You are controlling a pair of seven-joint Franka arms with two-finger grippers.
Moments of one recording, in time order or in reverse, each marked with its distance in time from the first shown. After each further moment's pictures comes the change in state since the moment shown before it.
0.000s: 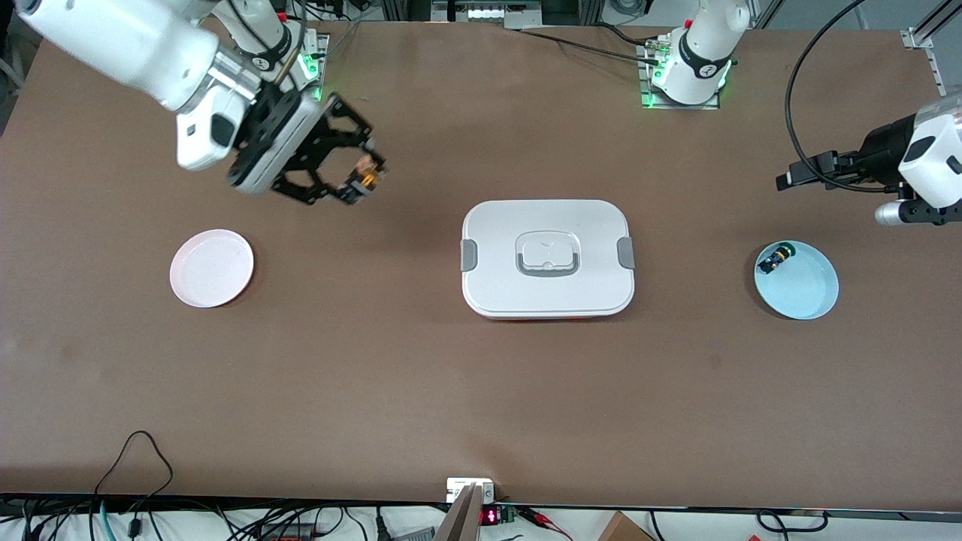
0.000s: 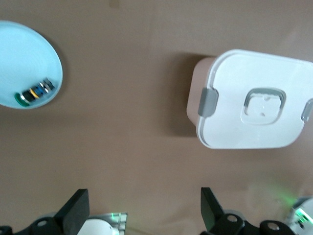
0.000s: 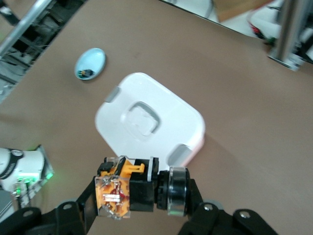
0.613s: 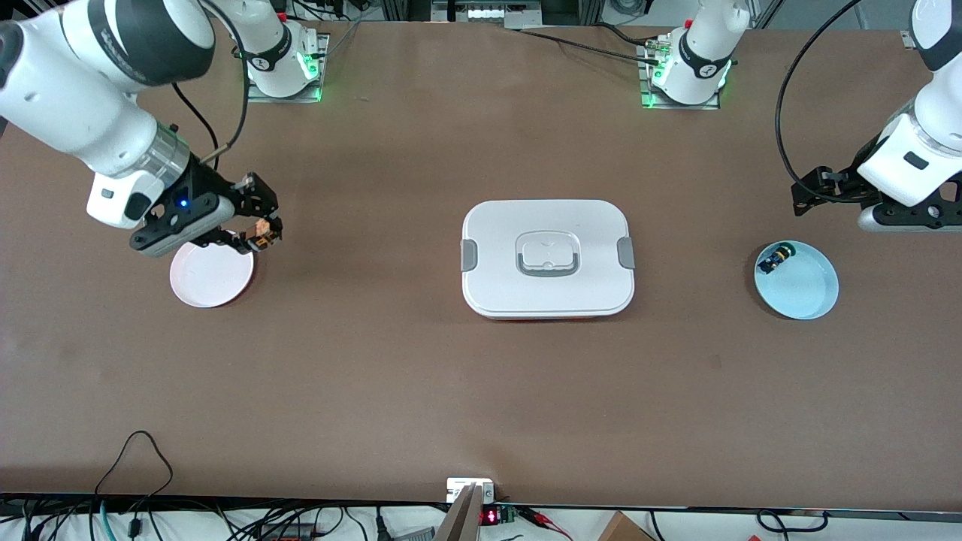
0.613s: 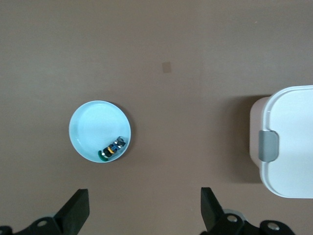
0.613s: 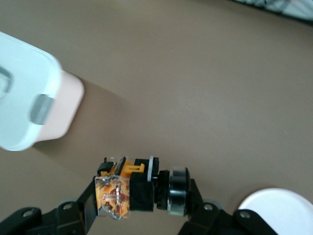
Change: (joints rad) left arm -0.131 -0.016 -0.012 -0.001 0.346 0.231 -0.009; right arm -0.092 -0.001 -0.152 -0.134 -0.311 -0.009 0.112
